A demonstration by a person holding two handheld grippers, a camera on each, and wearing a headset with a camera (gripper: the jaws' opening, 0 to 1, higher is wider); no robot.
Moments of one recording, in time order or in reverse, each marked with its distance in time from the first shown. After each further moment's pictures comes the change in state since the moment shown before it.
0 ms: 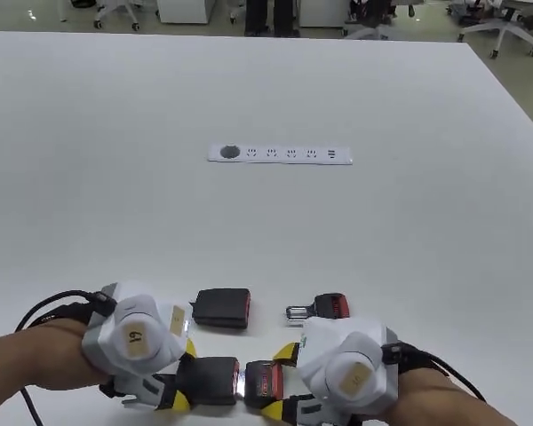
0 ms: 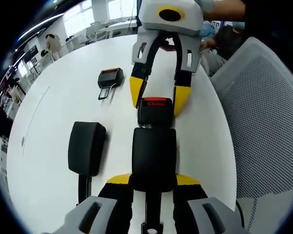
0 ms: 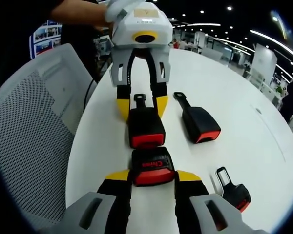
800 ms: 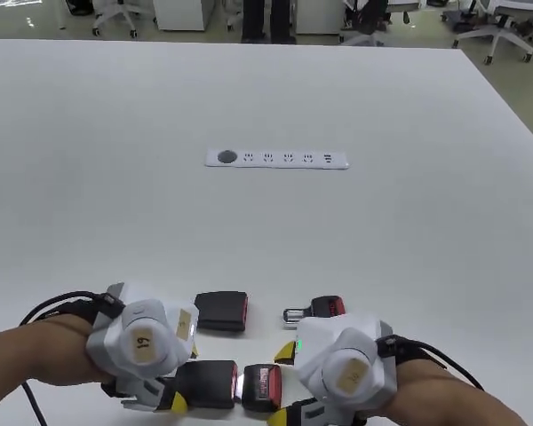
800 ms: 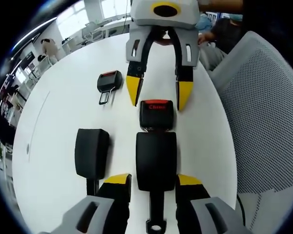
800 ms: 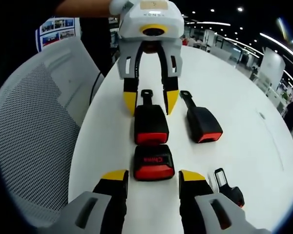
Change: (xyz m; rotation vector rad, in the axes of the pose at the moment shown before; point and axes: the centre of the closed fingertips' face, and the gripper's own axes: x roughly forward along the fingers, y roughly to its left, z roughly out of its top) left arm -0.010 0.003 0.008 0.035 0.020 0.032; right arm -0.008 0.000 -0.003 -0.066 0.039 0.031
